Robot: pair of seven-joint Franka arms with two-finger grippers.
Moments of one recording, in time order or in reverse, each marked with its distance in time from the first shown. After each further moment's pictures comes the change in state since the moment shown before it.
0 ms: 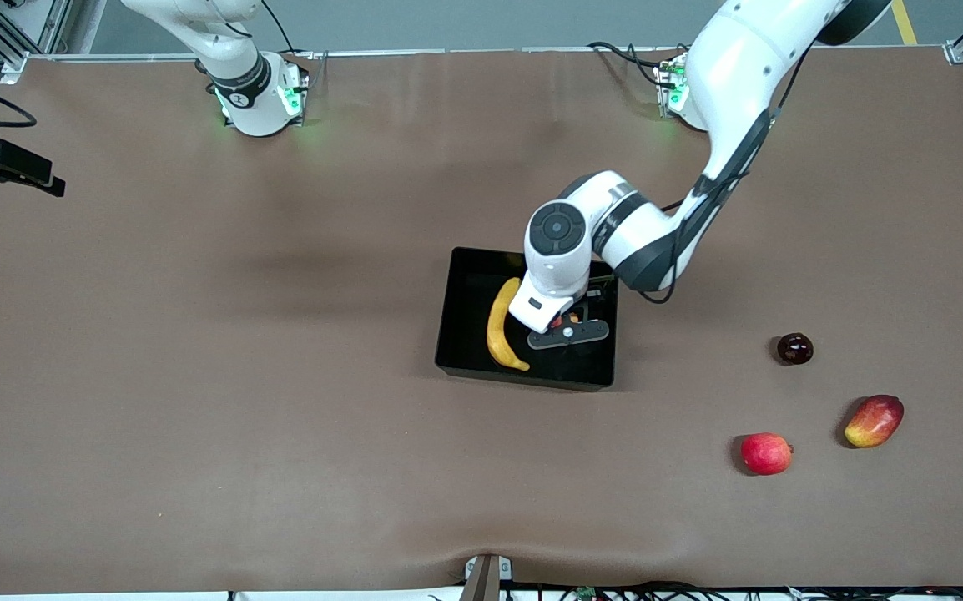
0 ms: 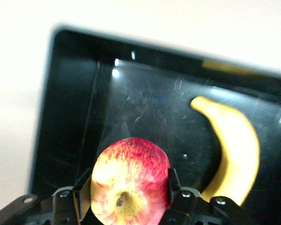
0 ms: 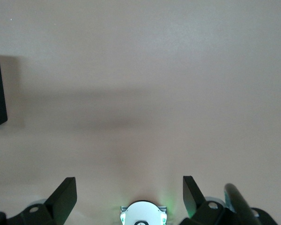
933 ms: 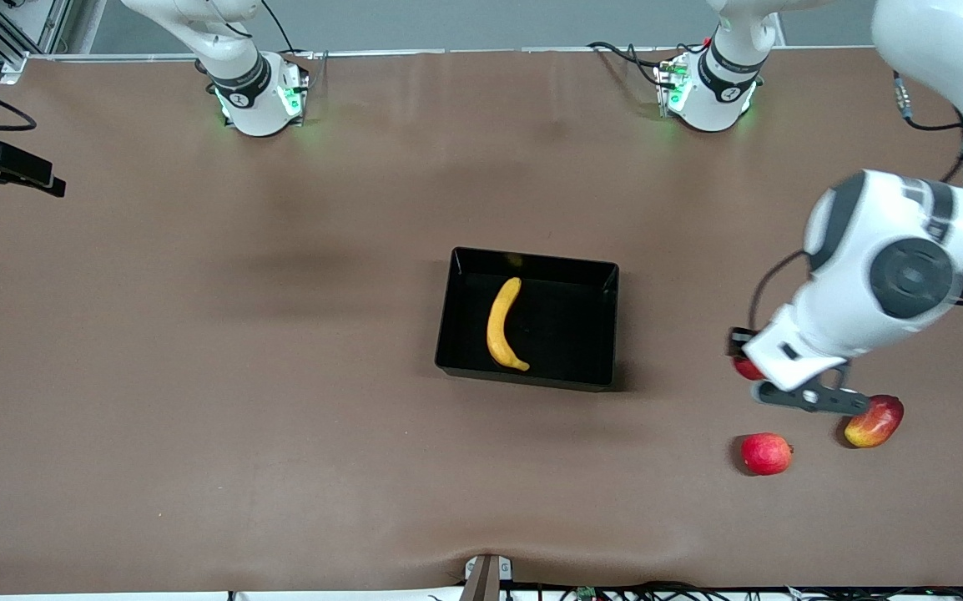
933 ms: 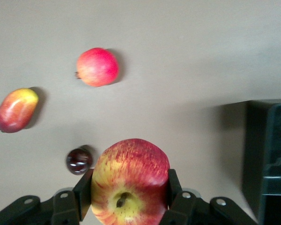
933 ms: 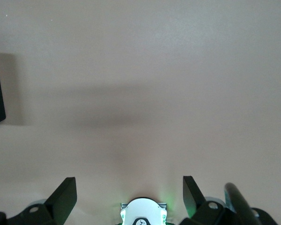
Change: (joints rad) left arm 0.447 -0.105 0.009 0.167 -0.093 -0.262 0.845; right arm -0.005 0.008 -0.002 0.000 0.000 -0.011 0.000
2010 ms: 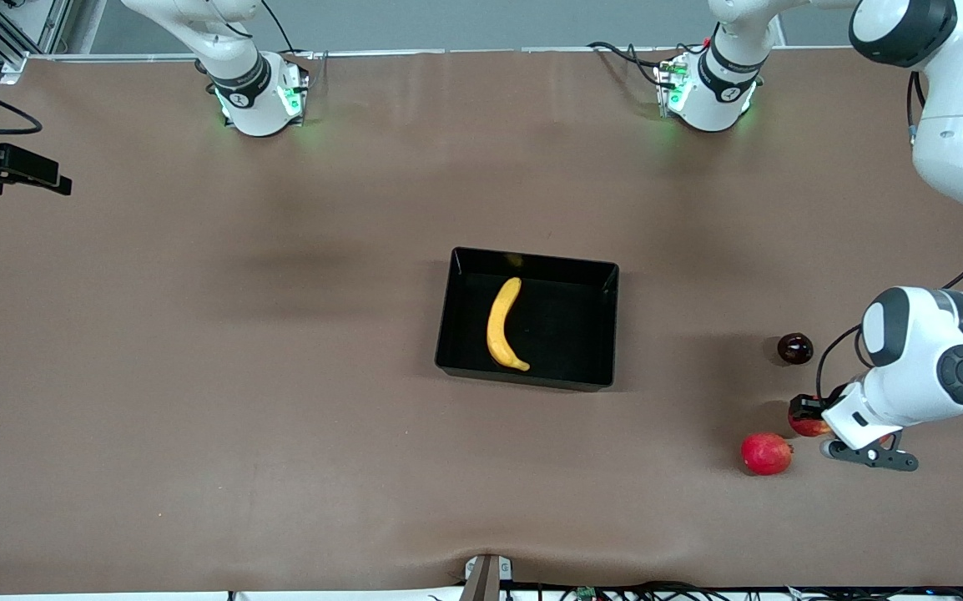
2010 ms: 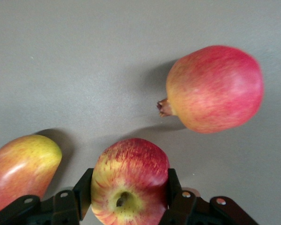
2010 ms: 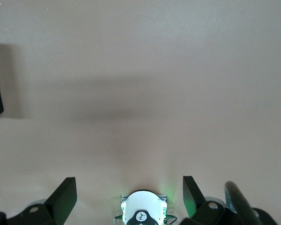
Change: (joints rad) left arm 0.226 0.336 0.018 -0.010 0.122 0.407 0.172; right arm 0.000 0.009 0.000 -0.003 0.000 -0.026 0.000
